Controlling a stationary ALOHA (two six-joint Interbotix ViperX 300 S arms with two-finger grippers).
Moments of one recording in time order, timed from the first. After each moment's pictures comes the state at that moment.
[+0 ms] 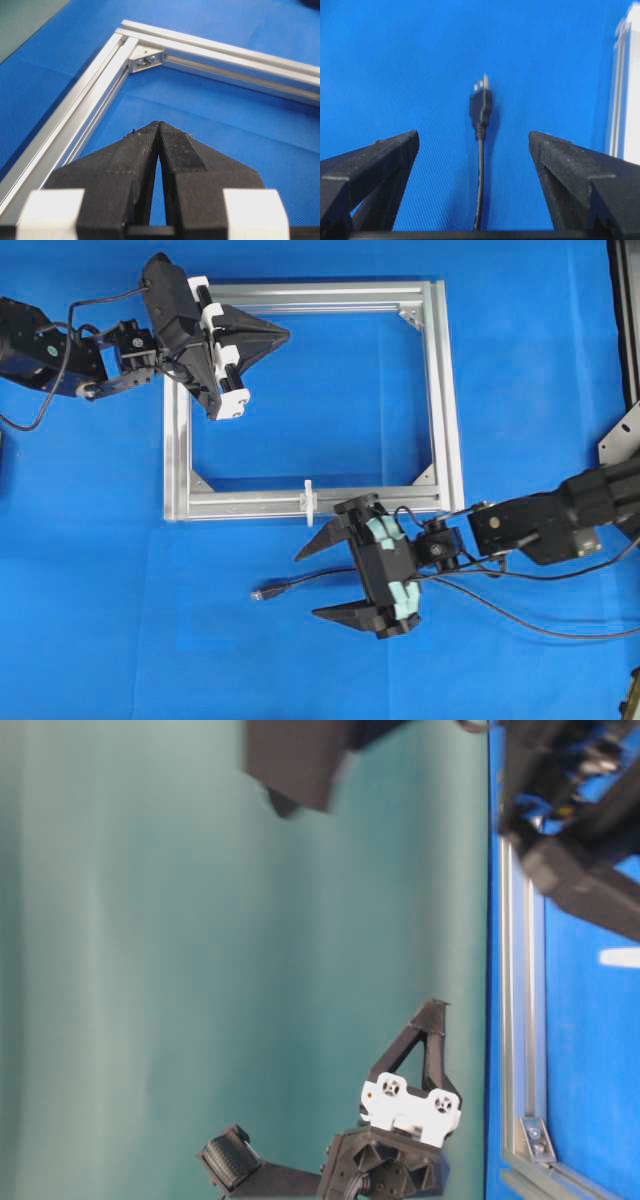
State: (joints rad) left arm 0.28 0.12 0.86 -0.09 -0.77 0.00; right arm 0.27 0.28 0.73 0.01 -0.58 0.07
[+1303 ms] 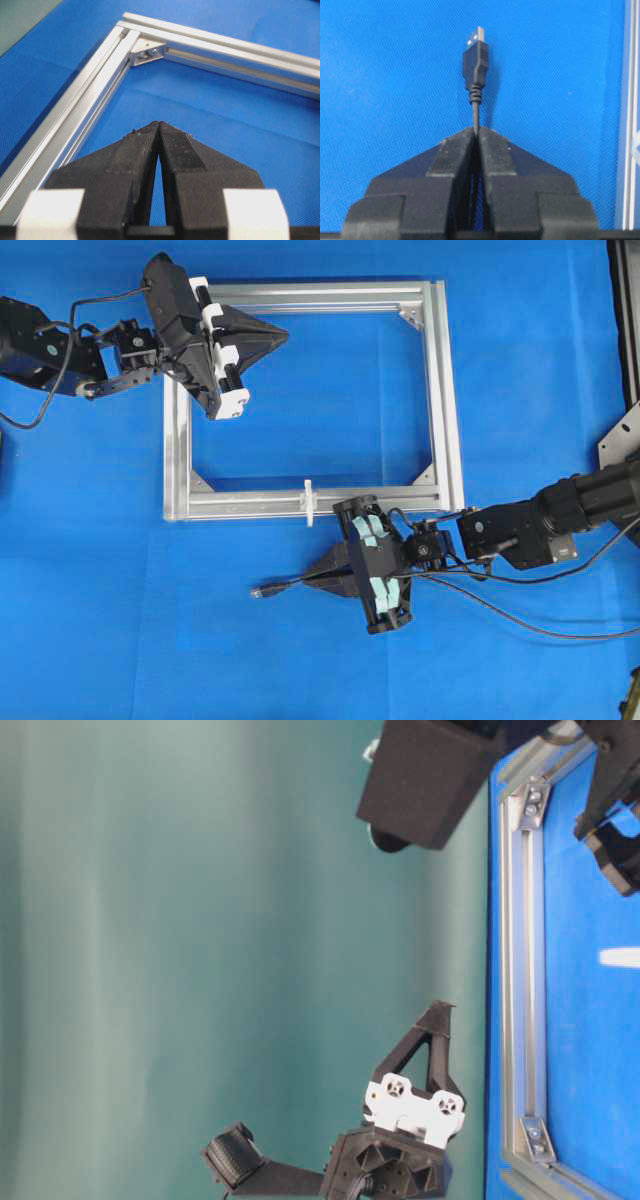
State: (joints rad) left arm 0.28 0.12 0.86 -0.09 -0.75 0.00; right arm 0.27 0.35 0.72 0.07 -0.58 0.06
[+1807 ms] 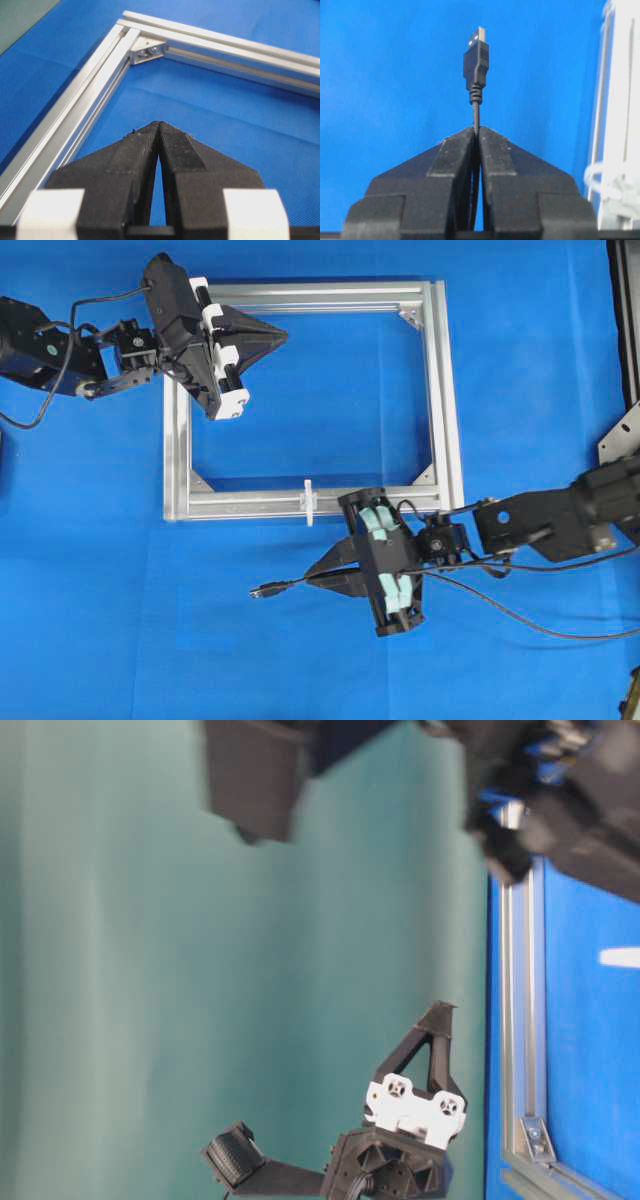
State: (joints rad) left arm 0.28 0.12 0.86 -0.09 -0.74 0.00; right arm 0.28 0.16 0.71 0.07 -0.39 0.06
